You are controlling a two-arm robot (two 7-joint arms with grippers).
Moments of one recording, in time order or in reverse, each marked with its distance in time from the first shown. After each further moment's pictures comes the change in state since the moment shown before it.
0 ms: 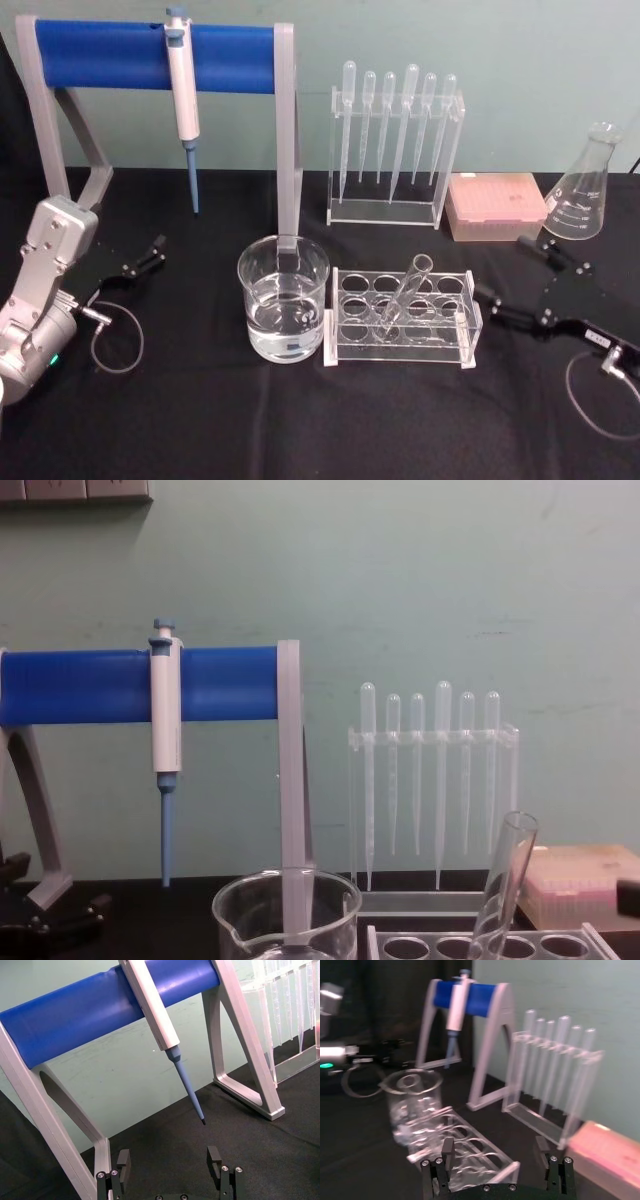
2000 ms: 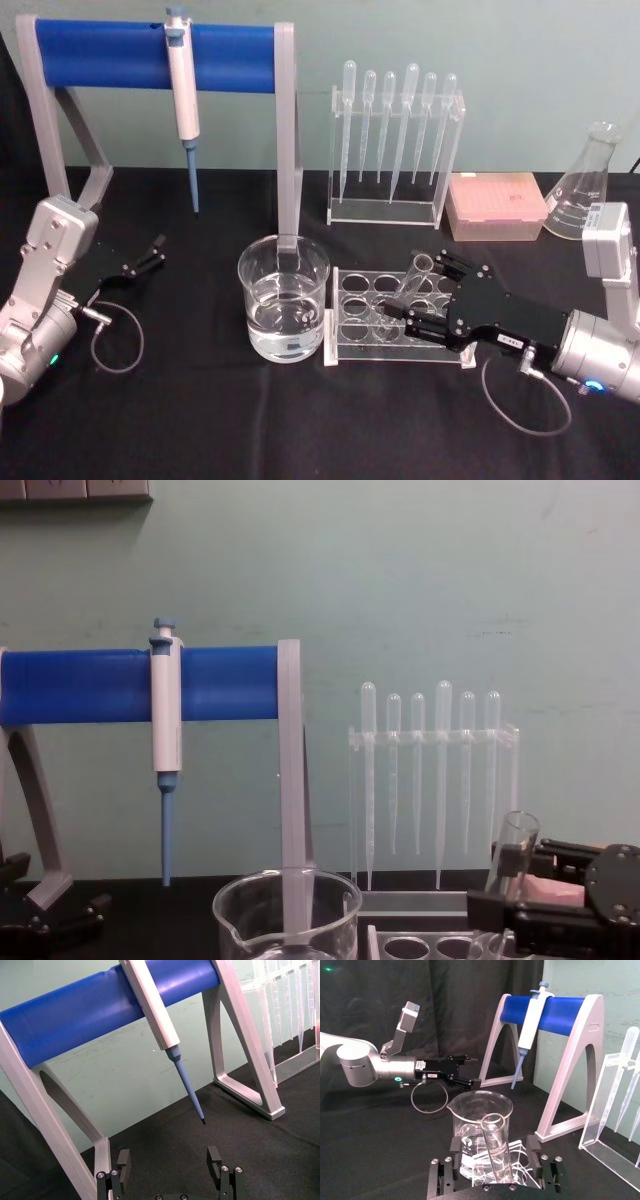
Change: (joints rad) left arm 0.000 0.000 0.000 0.000 0.000 0.000 0.000; right arm 0.167 -0.141 -0.145 0.103 -0.024 -0.007 0.202
